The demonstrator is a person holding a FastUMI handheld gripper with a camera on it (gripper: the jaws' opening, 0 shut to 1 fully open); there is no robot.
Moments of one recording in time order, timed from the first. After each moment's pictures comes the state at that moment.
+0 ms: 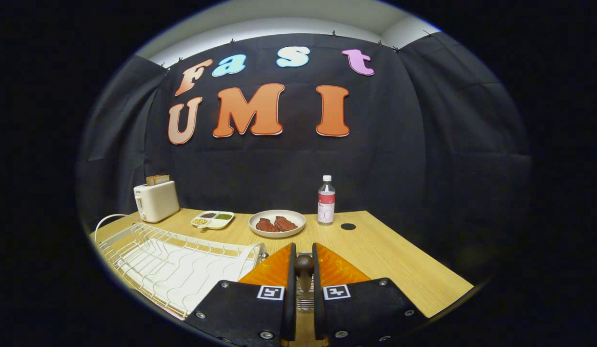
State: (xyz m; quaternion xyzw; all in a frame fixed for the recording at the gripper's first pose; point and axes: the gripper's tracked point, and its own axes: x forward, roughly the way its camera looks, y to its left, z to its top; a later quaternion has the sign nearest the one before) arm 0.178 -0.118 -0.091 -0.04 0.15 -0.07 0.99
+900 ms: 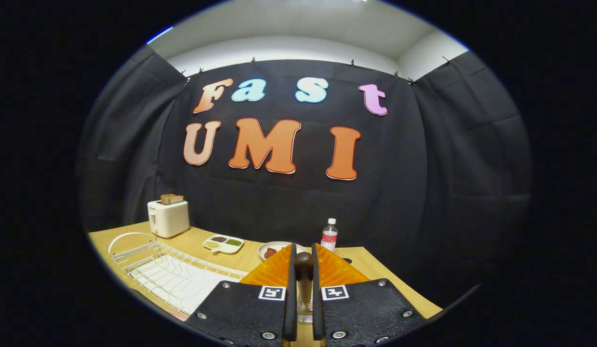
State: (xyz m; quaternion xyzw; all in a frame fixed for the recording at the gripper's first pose) arm 0.148 -0.077 0.020 -0.08 0.07 -0.04 0.99
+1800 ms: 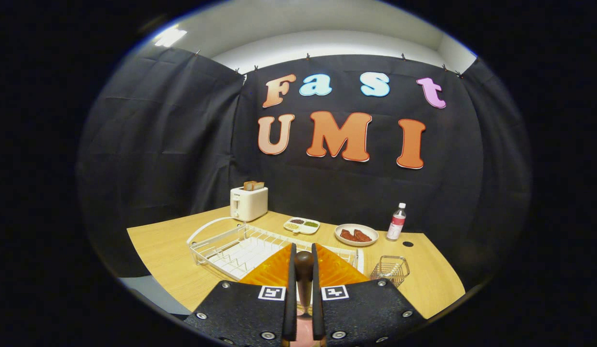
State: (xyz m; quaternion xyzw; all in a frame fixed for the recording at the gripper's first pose) arm 0.043 0.062 -0.011 -0.06 0.14 0.15 0.98
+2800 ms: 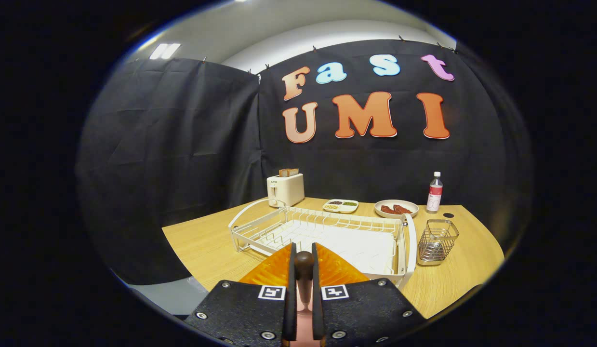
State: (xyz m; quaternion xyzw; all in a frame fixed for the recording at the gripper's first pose) arm -0.012 0.084 -0.059 0.02 0.16 0.23 0.96
